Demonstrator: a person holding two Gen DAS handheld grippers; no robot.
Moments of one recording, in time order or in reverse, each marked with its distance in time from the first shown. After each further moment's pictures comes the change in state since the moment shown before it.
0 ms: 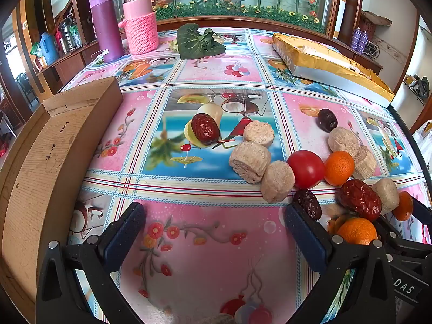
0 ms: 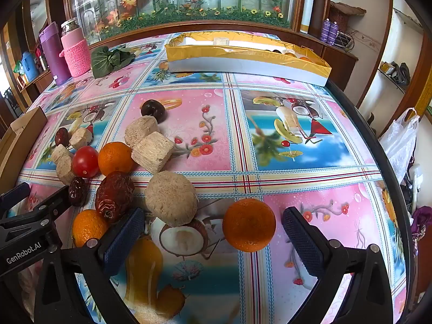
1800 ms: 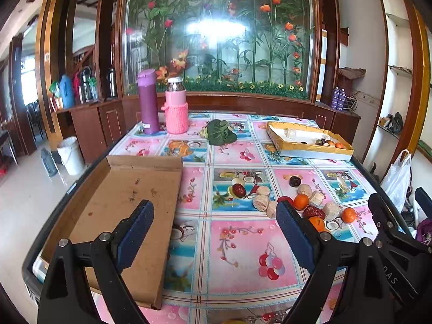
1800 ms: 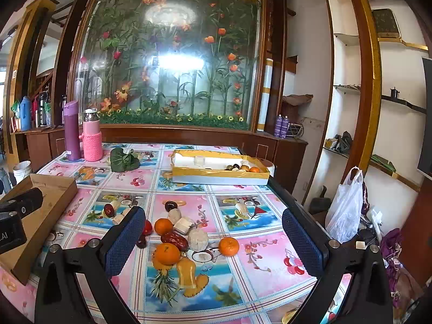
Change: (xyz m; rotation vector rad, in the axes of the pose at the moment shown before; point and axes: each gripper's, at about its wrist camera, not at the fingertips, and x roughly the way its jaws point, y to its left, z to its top) left arm -0.171 0.072 -0.036 -0.007 -0.373 -0.054; right arm -0.175 0.061 -0.053 0.020 -0.575 -0.224
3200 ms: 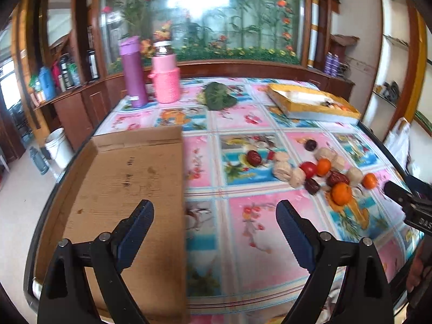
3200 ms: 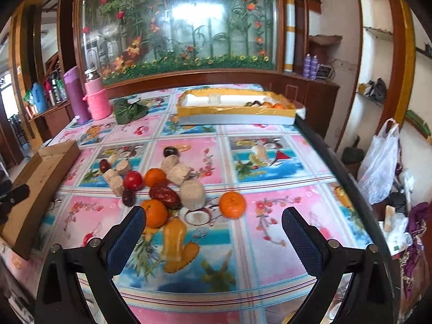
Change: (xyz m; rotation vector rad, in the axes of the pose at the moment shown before) left arm 0.056 0.023 -0.013 0.113 0.167 -0.074; right arm 0.075 -0.045 -0.024 0.060 0.335 0.232
